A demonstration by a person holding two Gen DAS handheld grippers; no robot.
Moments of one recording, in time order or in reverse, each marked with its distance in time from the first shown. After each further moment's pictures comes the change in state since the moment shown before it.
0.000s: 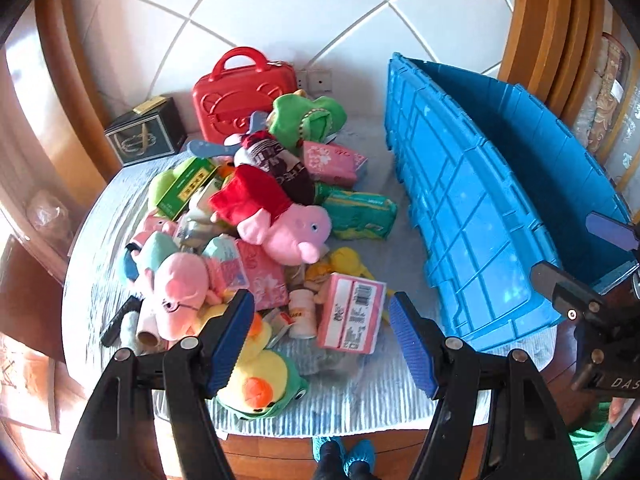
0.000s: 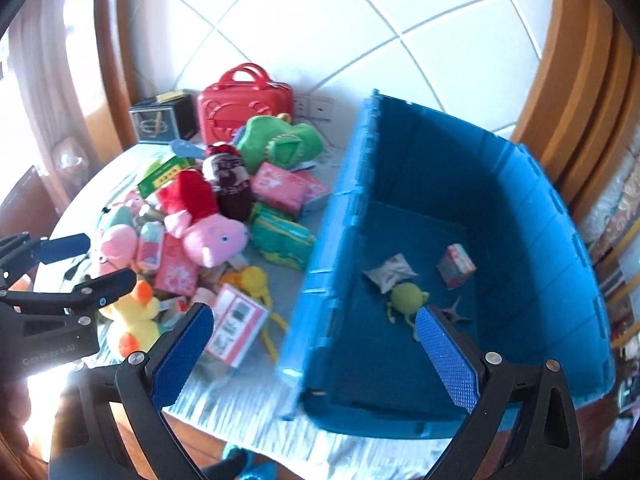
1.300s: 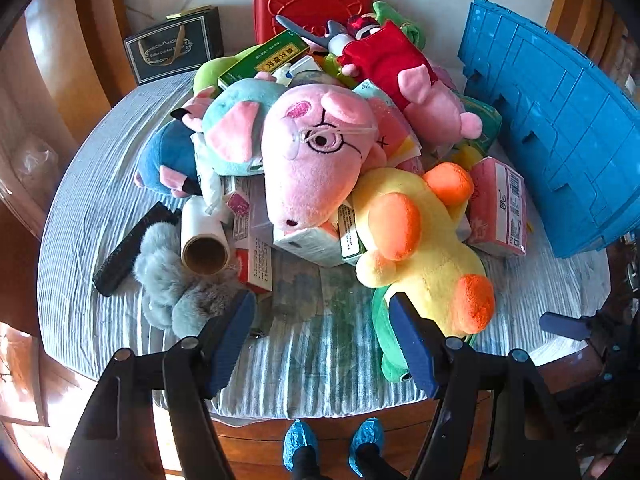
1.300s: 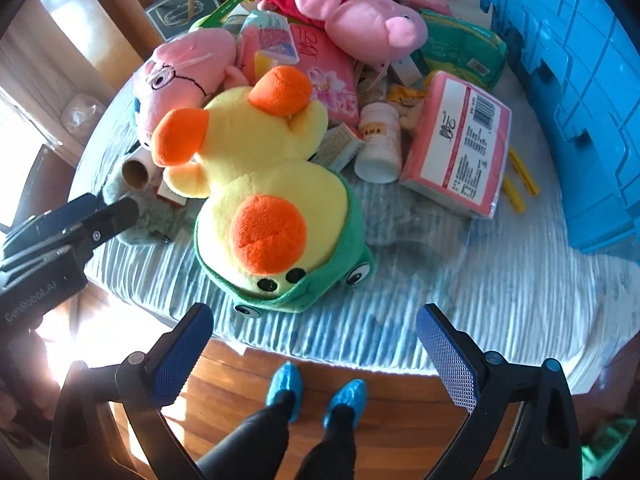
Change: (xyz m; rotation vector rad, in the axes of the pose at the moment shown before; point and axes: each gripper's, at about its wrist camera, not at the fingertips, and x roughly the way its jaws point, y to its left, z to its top) left arm 0.119 0.201 -0.138 -0.025 0.083 -0.074; right arm 0.161 0.230 -0.142 0.061 0.376 0.250
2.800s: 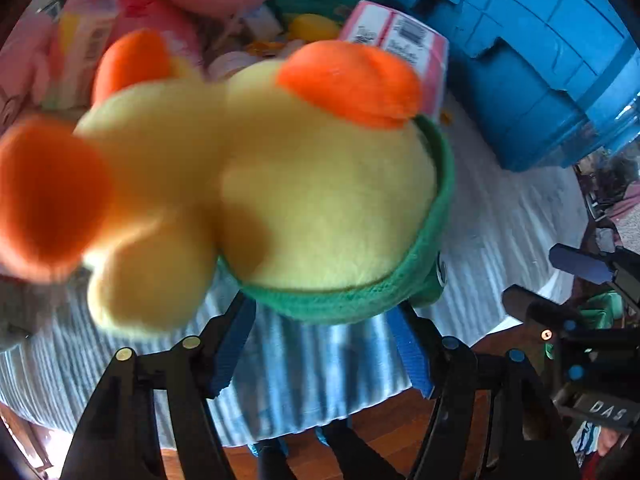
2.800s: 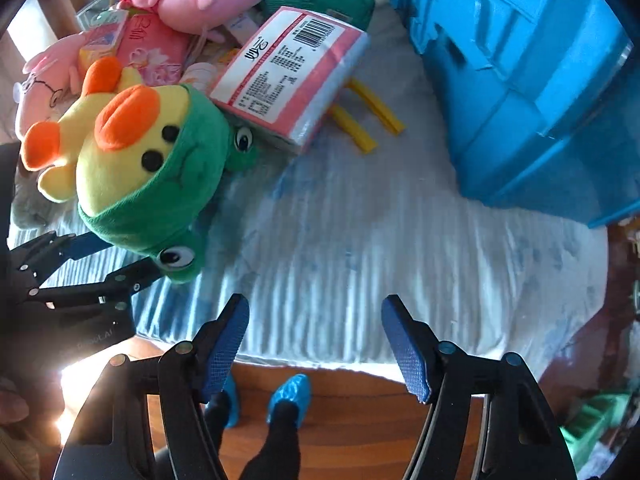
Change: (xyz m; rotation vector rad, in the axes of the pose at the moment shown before) left arm 0.117 -0.180 -0.042 0.165 0.194 -0.212; right arm 0.013 -0.149 -0.031 -0.102 -0.013 -0.164
